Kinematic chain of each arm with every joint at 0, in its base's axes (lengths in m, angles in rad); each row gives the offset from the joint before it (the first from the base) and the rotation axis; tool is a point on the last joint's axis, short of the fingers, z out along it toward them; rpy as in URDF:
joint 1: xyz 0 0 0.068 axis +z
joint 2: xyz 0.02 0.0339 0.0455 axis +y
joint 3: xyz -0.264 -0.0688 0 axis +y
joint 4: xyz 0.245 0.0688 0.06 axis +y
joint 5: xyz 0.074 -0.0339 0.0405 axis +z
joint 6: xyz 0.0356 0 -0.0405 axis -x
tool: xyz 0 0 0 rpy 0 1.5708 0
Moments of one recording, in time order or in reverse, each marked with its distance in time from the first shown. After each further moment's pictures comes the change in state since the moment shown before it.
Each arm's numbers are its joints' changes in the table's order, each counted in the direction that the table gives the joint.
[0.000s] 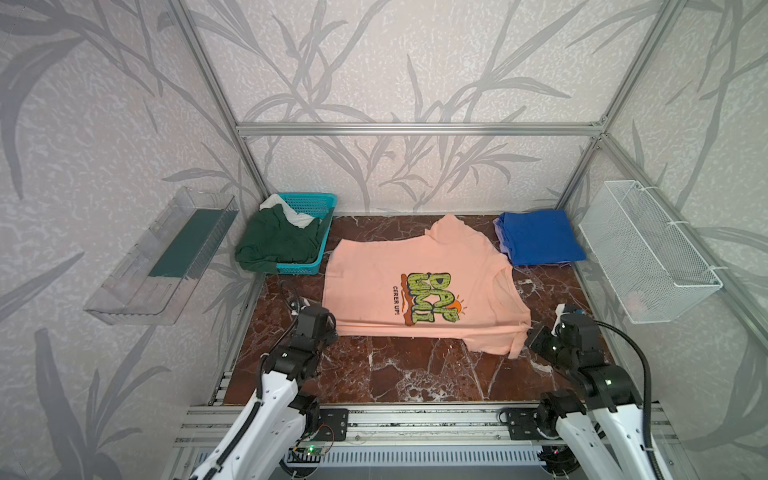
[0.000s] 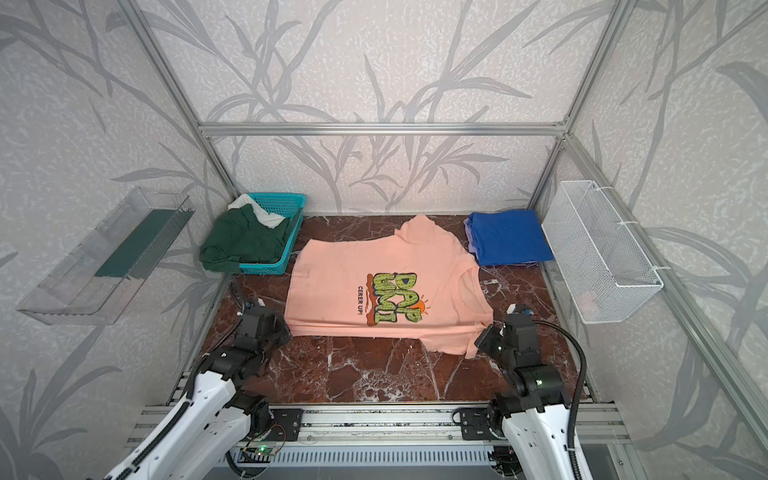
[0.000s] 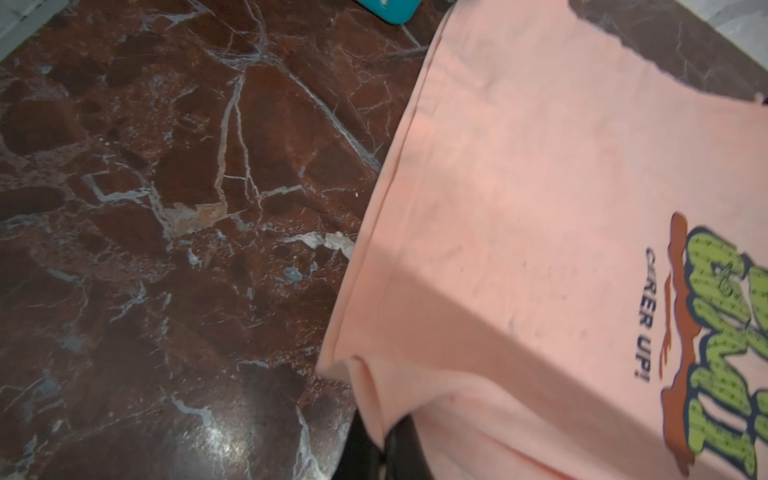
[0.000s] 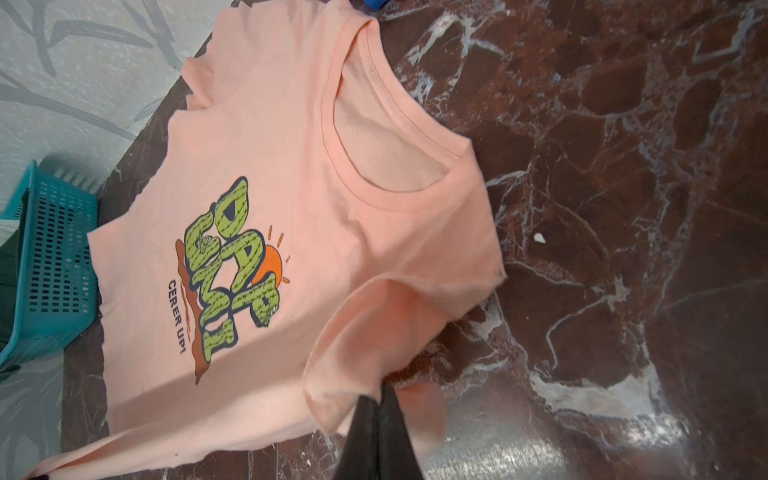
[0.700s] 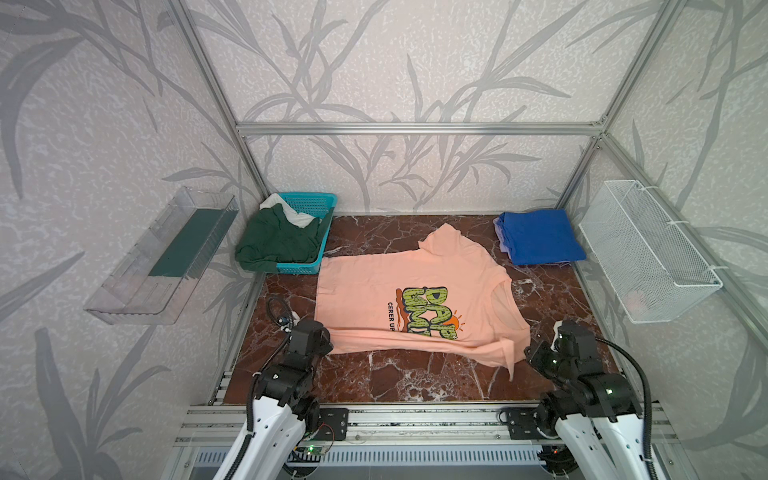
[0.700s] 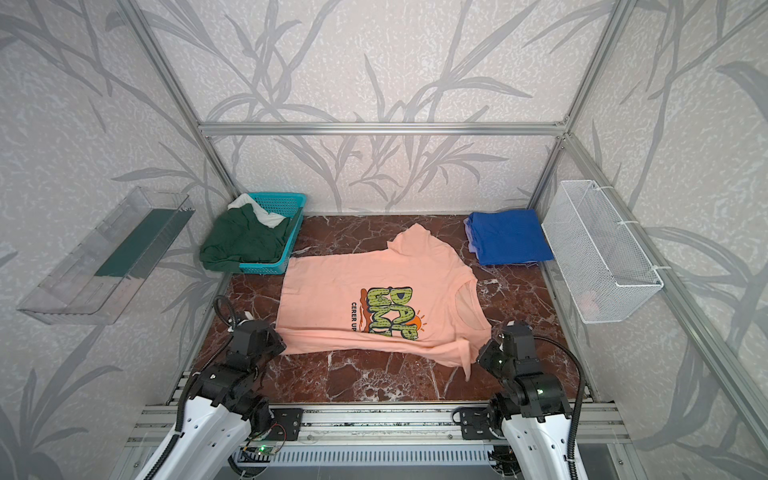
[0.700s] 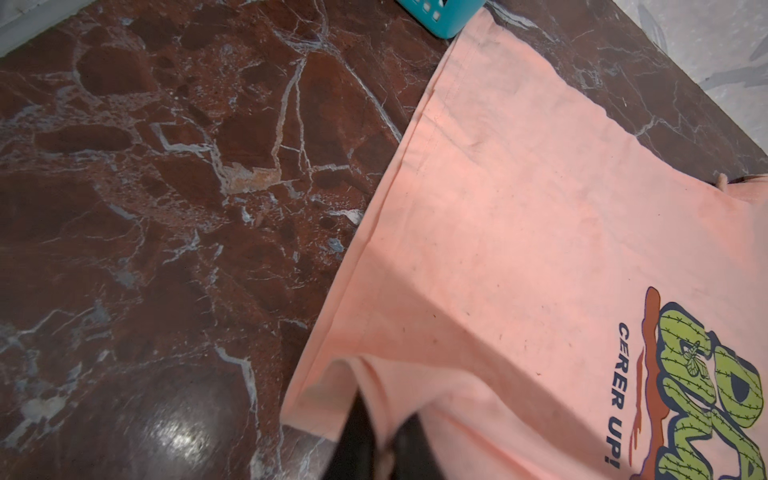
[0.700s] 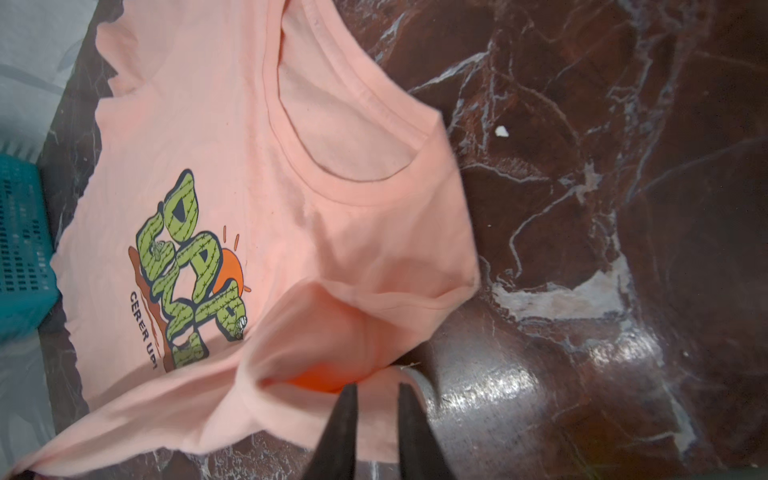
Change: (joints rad) left arm 0.001 -0.198 0.042 0.141 0.029 0.107; right arm 0.000 -0.036 0.016 0.172 0.027 -0.052
